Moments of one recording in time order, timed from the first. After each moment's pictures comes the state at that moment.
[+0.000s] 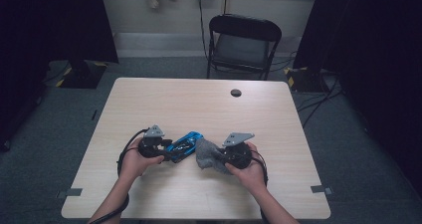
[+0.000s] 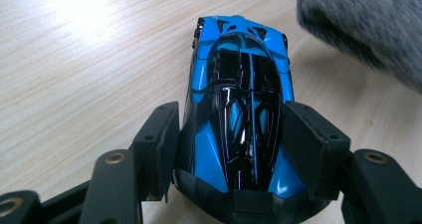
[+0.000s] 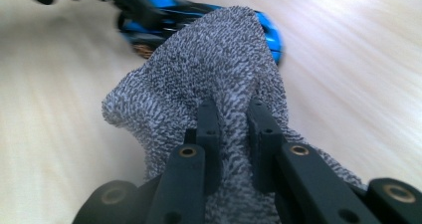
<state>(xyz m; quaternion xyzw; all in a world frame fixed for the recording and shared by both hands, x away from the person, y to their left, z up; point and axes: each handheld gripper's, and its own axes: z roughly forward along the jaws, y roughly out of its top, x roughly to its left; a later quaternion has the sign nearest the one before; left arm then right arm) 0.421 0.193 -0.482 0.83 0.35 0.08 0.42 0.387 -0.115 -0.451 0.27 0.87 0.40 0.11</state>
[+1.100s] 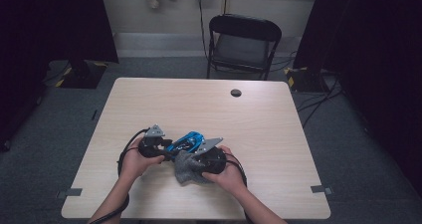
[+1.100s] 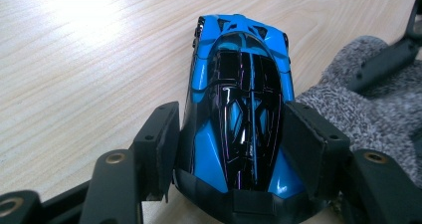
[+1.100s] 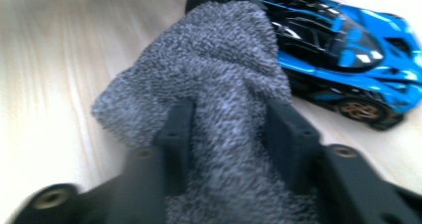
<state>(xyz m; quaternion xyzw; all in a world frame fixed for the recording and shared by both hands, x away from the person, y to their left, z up) 0.420 0.192 -0.481 0.83 0.35 0.09 0.42 0.388 -0.051 -0.474 0.20 0.90 0.37 0.08</state>
